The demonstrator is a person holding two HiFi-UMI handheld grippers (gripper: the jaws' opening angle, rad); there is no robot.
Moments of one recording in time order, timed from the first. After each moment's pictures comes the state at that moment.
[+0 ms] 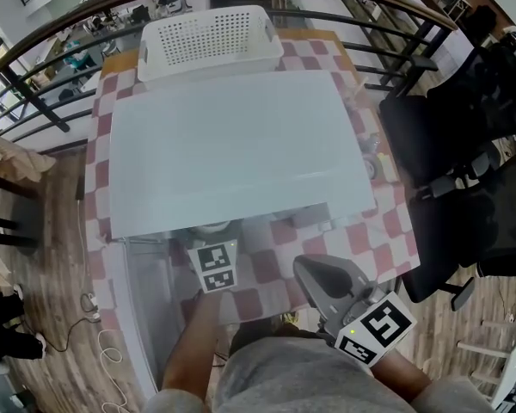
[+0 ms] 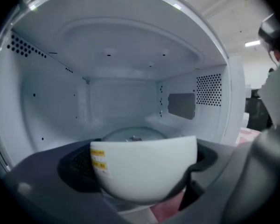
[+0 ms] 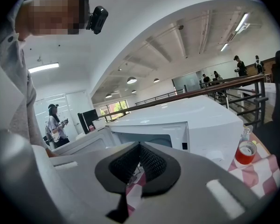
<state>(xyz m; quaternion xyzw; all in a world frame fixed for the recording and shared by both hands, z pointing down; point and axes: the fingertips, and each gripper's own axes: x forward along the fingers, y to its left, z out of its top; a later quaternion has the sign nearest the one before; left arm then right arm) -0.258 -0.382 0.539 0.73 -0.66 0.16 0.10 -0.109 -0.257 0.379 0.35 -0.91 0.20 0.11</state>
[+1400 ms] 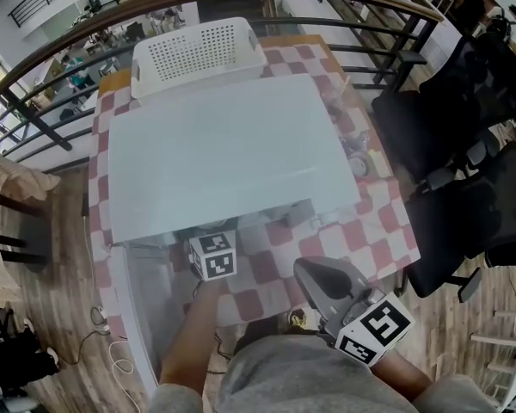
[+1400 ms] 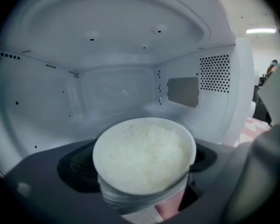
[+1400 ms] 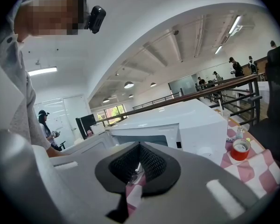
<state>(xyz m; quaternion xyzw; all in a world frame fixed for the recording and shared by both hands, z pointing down) -0.256 -0.393 0.560 0.71 -0.64 0.25 0.13 -0.090 -0.243 0.371 0.37 -0.90 0.20 0.08</state>
